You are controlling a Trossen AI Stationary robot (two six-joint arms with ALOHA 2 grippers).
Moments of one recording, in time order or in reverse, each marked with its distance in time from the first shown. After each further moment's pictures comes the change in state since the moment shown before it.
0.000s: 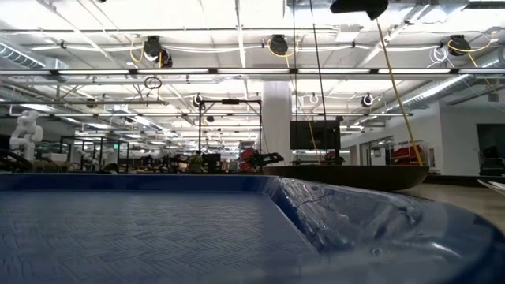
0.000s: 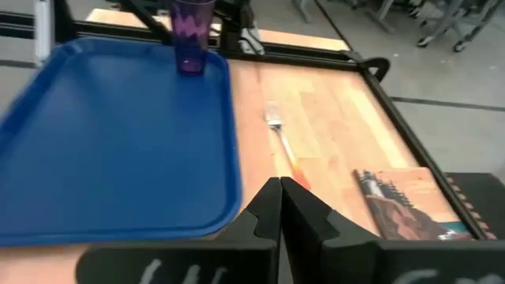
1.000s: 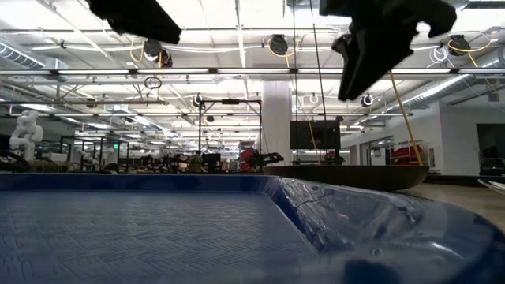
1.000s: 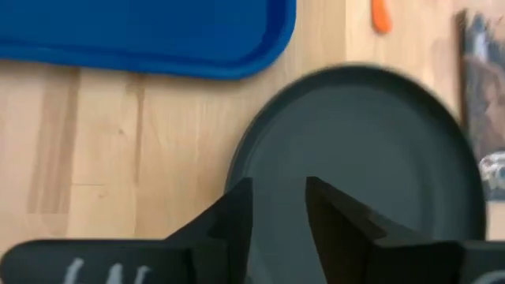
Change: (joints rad) left arm 0.220 0.001 -0.462 1.084 0.021 0.470; right arm -0.007 0.445 0.210 -0.416 -0.143 0.081
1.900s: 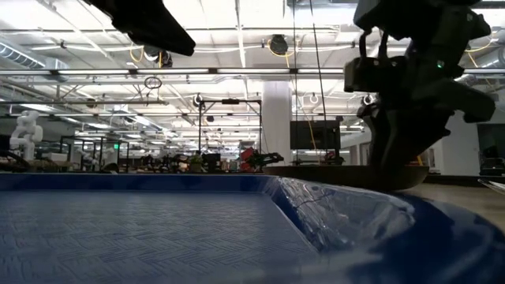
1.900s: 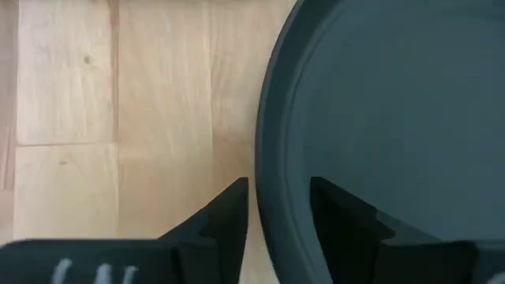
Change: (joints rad) left arm 0.117 0.000 -0.015 0.072 0.136 0.121; right arm -0.012 0.002 -0.382 0.394 -0.102 0.107
